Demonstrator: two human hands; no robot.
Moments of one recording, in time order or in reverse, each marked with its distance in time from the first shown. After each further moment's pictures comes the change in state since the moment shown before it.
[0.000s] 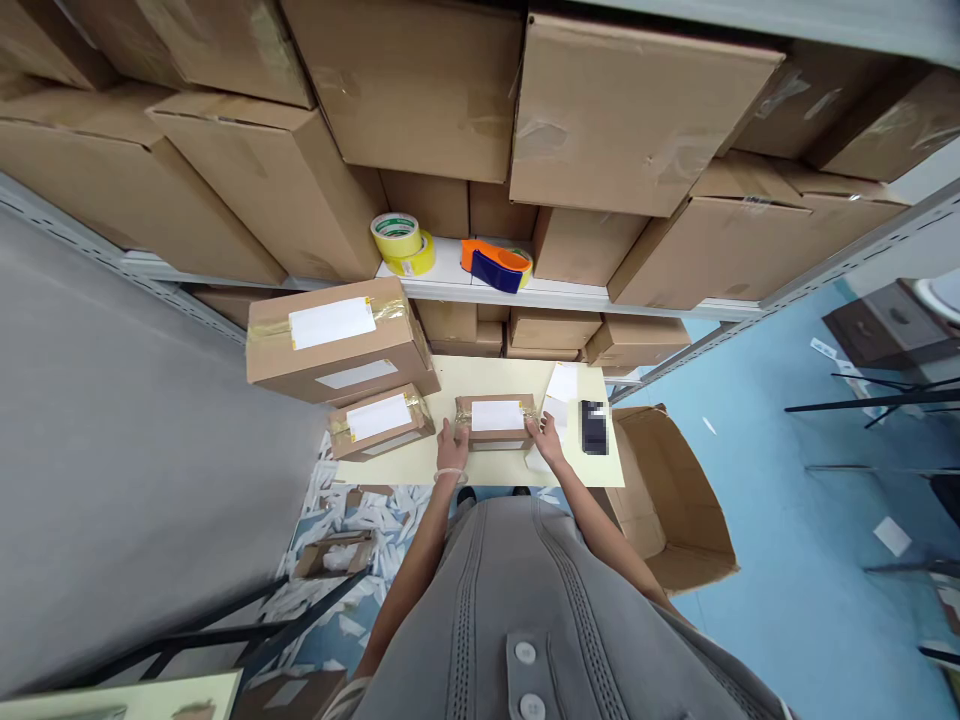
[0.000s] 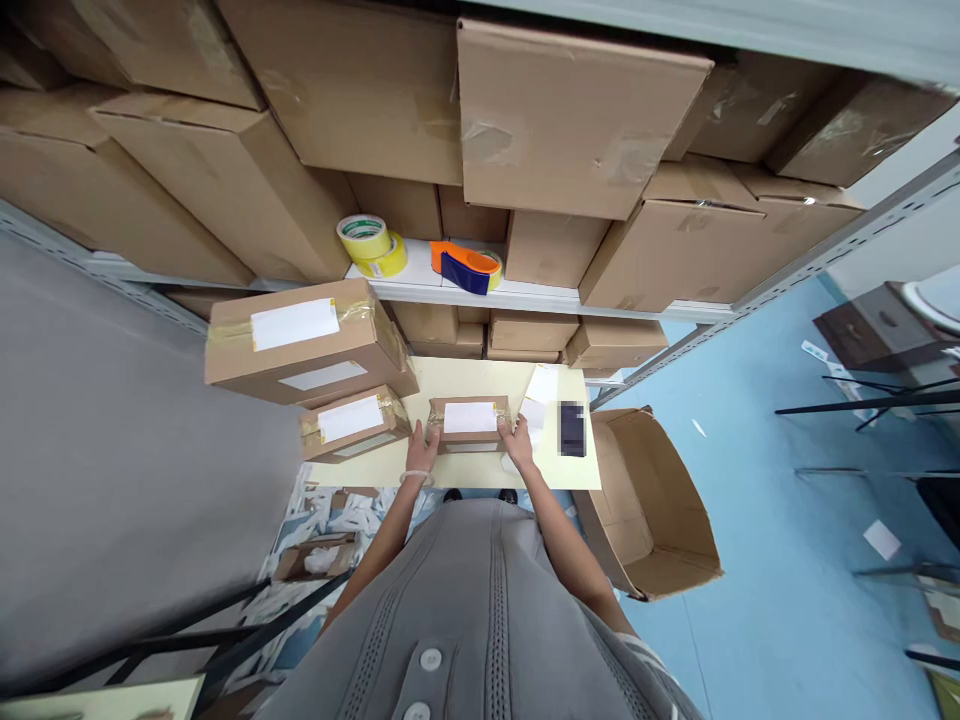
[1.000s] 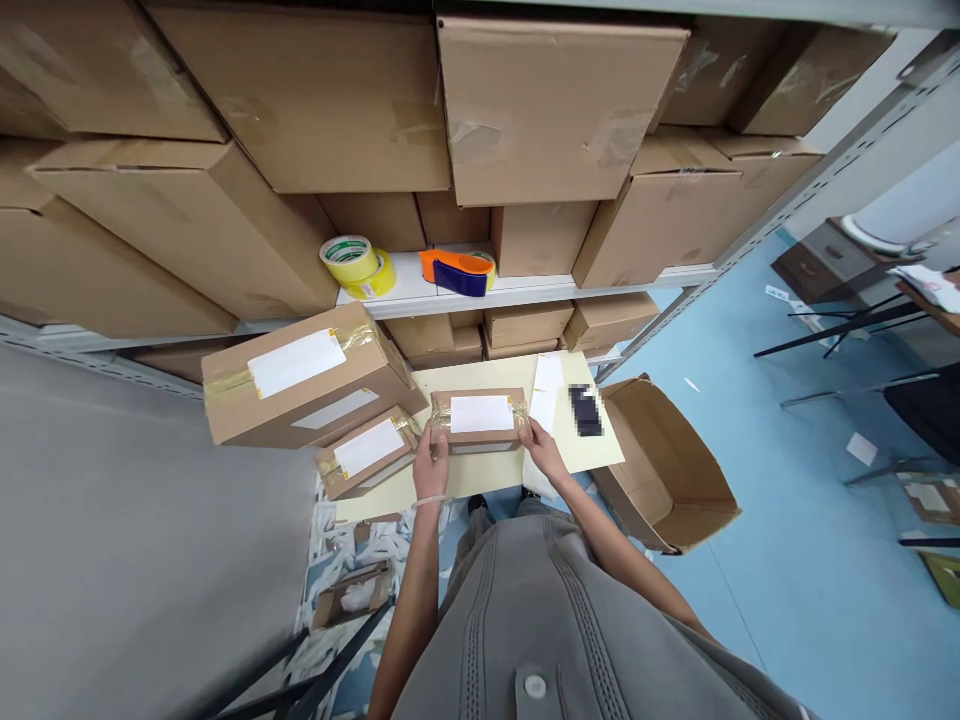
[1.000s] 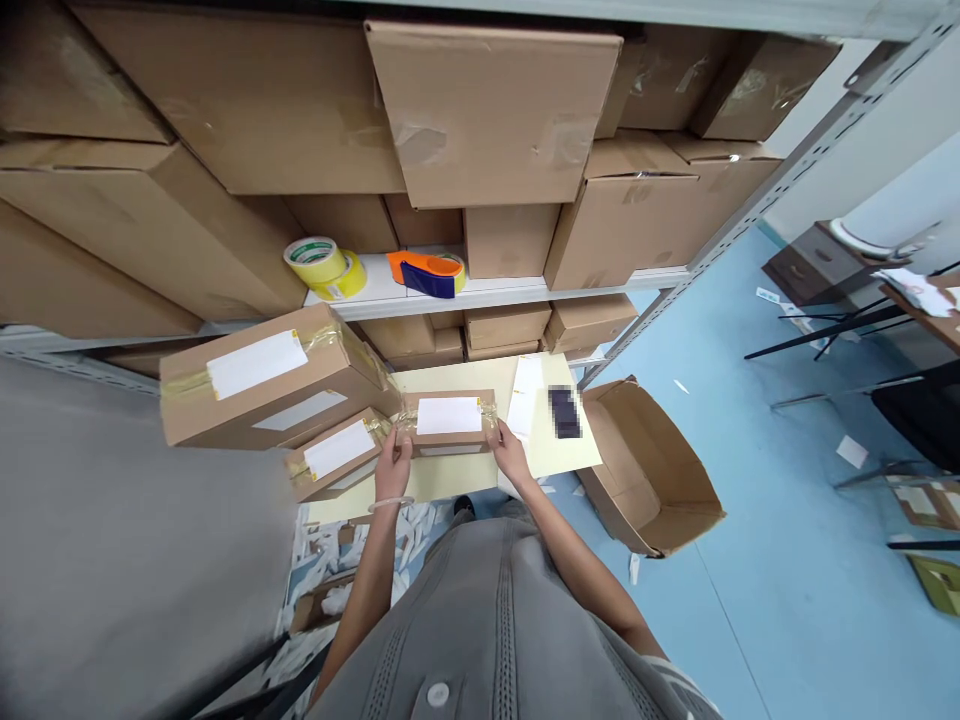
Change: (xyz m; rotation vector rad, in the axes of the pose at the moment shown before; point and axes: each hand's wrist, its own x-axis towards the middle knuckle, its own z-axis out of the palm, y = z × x) left_hand -0.026 0.034 -0.066 -0.138 0.038 0.191; right_hand -0.063 -0.039 -0.001 0.081 0.003 -0.164
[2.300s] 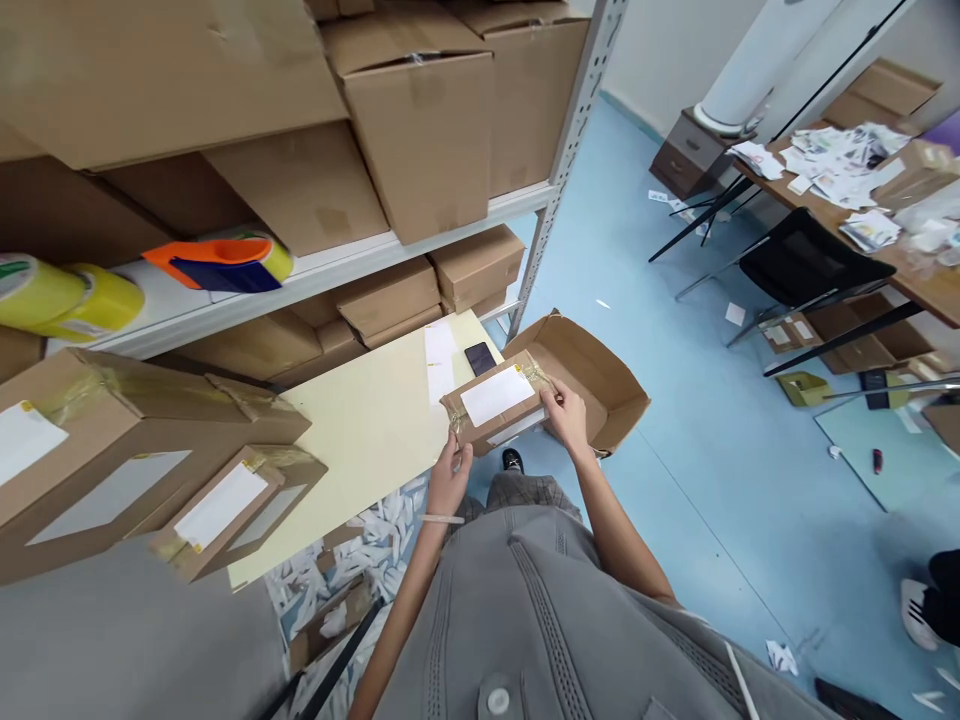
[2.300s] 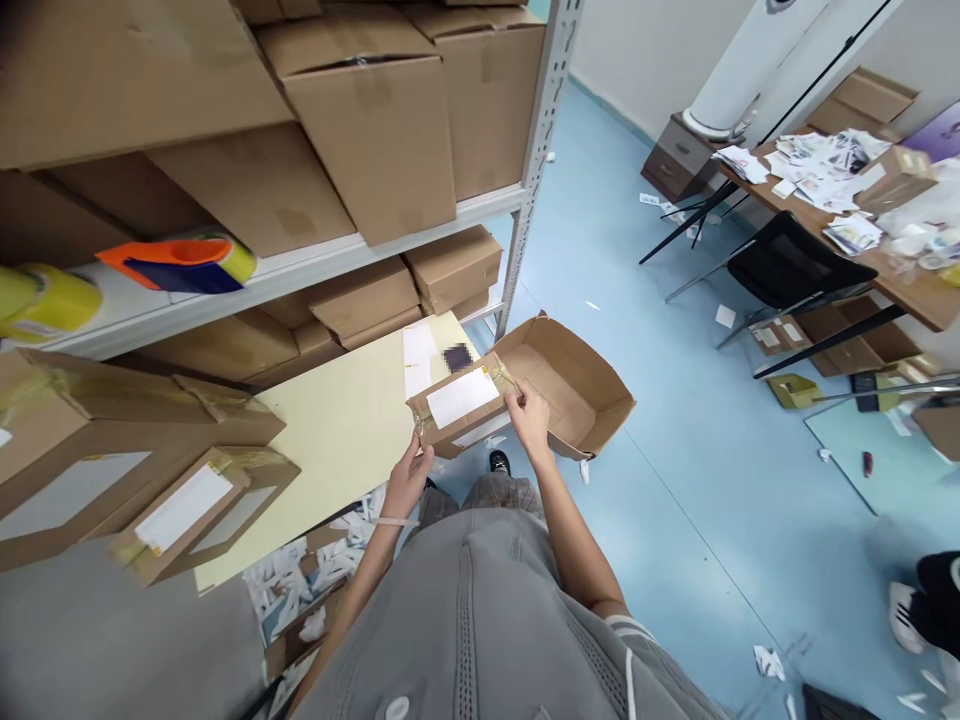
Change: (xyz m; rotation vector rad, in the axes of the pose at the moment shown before) left_hand -0.138 0.040 0.172 0.020 -0.634 0.029; right_hand -0.089 0.039 -0.232 -0.212 0.531 0.216
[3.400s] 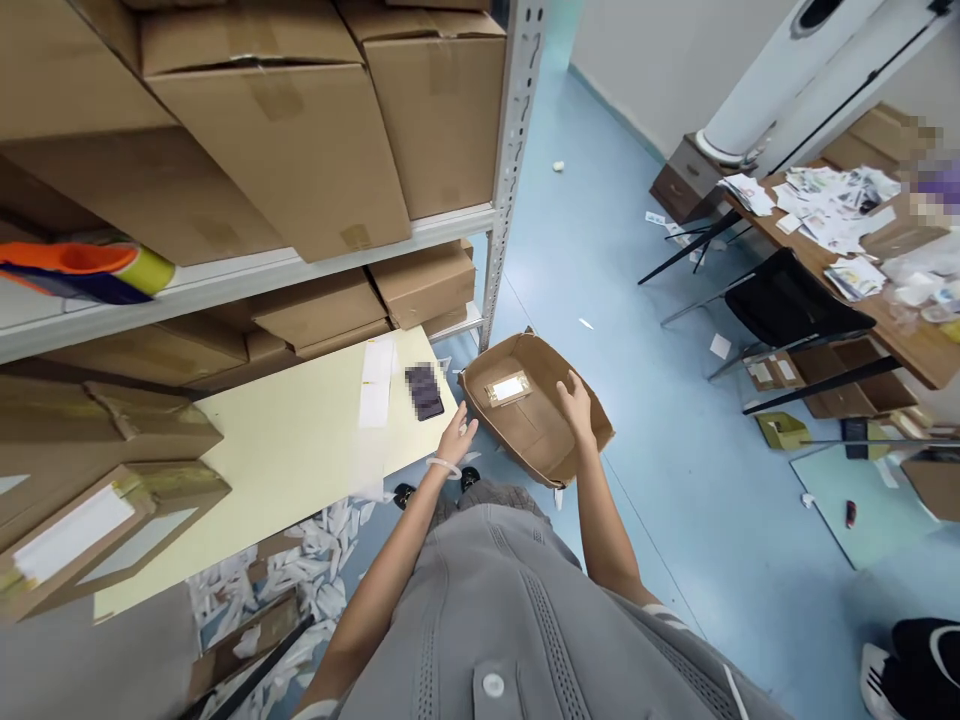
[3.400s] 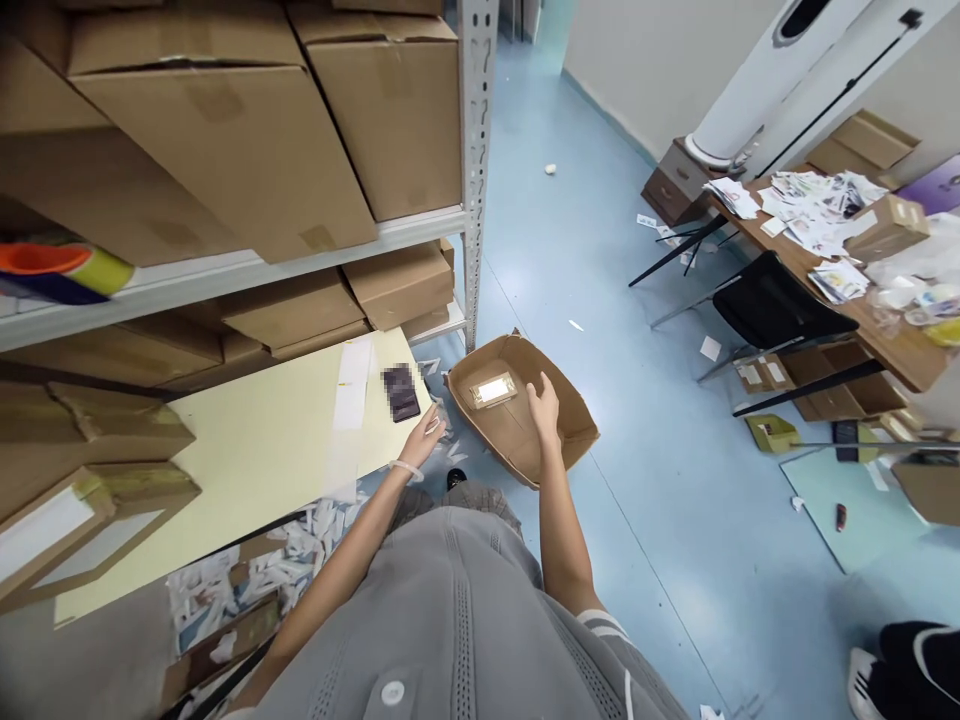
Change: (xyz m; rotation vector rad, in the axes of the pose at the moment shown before) left_hand 0.123 0.057 0.199 -0.070 -0.069 0.018; right_hand 0.176 0.157 -0.115 0.131 0.044 0.089
